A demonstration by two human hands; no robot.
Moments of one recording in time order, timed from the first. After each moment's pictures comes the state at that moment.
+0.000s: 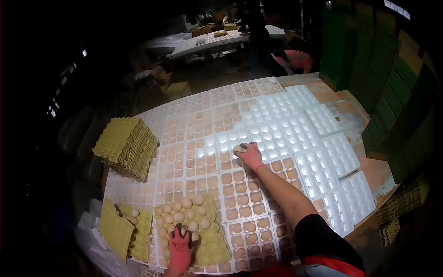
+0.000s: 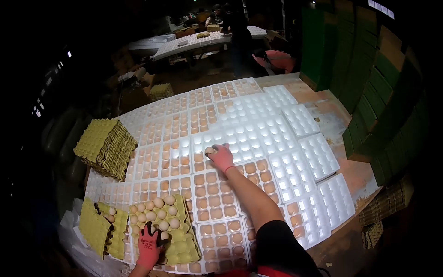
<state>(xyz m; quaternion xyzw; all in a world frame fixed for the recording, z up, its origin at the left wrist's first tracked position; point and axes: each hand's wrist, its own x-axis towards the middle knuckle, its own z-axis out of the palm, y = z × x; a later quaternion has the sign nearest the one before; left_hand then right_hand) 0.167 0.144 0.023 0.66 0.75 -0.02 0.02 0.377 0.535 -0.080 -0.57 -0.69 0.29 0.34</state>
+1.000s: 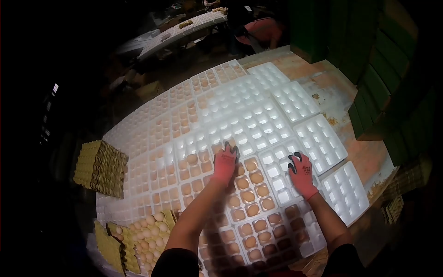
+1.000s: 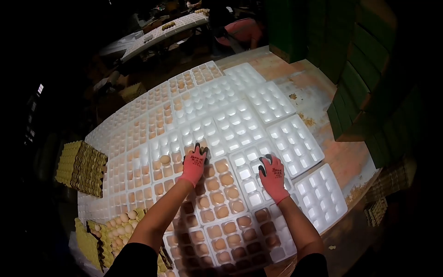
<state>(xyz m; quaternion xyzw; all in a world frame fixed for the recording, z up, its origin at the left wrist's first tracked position) 0.416 0.554 -0.127 0.81 0.57 -0.01 -0.09 0.715 0.458 -0.137 -0.64 -0.69 0.07 0.32</state>
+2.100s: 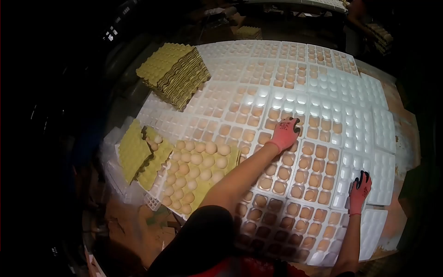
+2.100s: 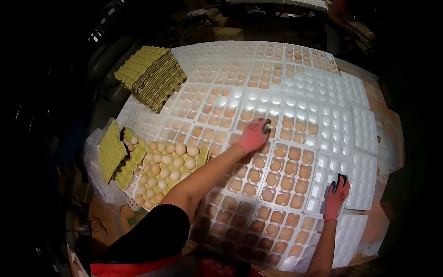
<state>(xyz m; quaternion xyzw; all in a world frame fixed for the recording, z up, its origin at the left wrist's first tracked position) 0.301 0.494 -0.109 0.64 0.67 0.35 0.12 0.707 0.462 -0.179 -0.63 -0.72 0.01 0.30</state>
